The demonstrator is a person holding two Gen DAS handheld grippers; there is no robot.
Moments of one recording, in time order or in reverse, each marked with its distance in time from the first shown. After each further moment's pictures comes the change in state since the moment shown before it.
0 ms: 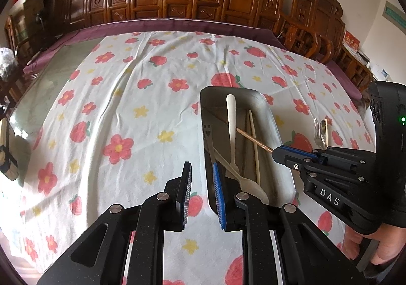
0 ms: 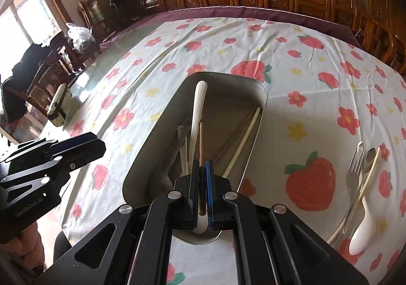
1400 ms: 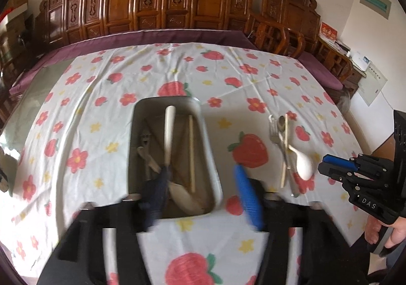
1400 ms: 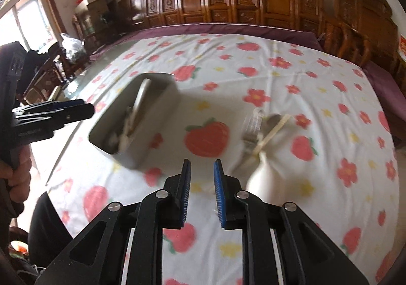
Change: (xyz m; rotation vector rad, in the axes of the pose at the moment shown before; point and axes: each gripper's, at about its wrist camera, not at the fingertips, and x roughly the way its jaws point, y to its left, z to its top) left arm -0.014 -0.102 -0.002 0.098 -0.049 -0.069; right arm -0.117 -0.124 -0.087 0.008 -0.100 -0.091
